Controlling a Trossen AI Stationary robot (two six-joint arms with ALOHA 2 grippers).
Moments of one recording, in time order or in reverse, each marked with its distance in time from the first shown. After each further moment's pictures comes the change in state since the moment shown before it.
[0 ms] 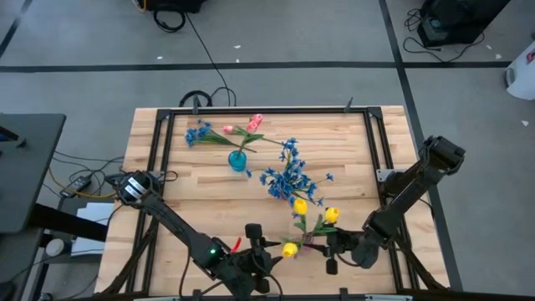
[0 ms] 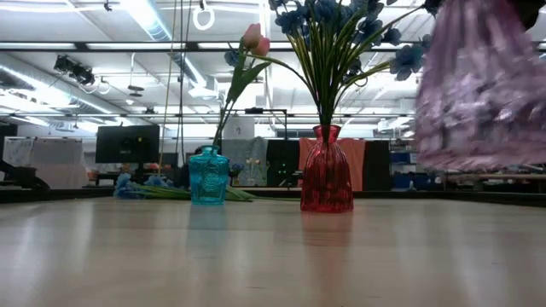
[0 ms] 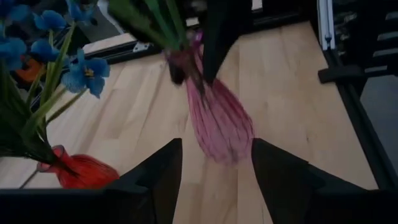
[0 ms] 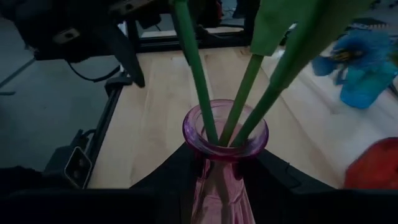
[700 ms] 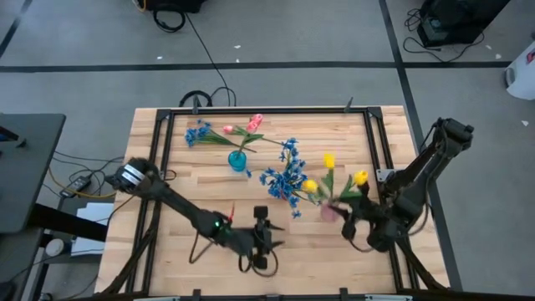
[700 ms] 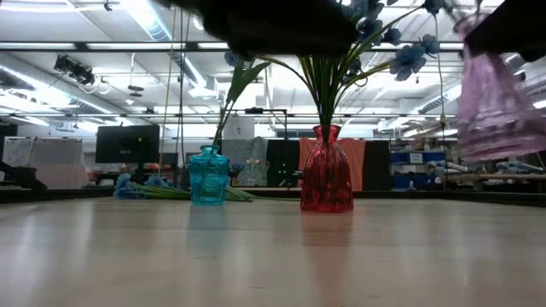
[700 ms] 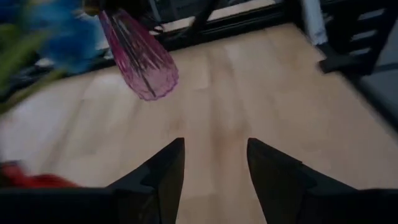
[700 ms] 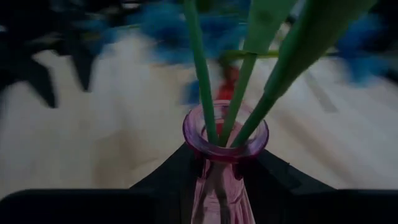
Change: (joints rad) left arm 0.171 -0.102 -0.427 0.589 0.299 0.257; right arm 0.042 -0.344 0.000 -0.928 0.182 0.627
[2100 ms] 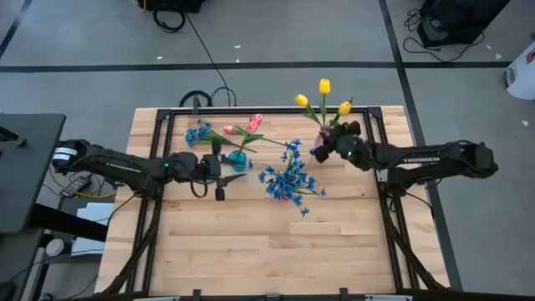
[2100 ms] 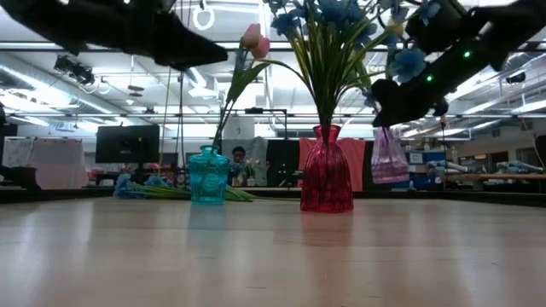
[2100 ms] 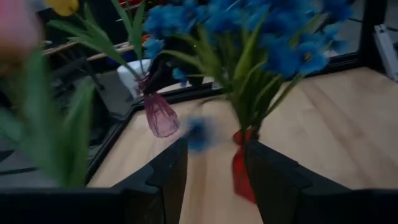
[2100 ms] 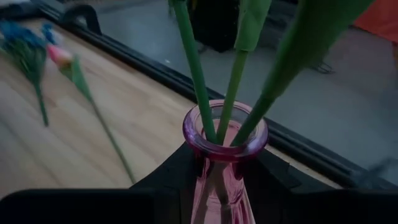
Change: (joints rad) left arm 0.477 -0.834 -0.669 0.155 0.375 0.239; right arm -1.129 -0.126 -0.306 0.763 -0.321 -0.865
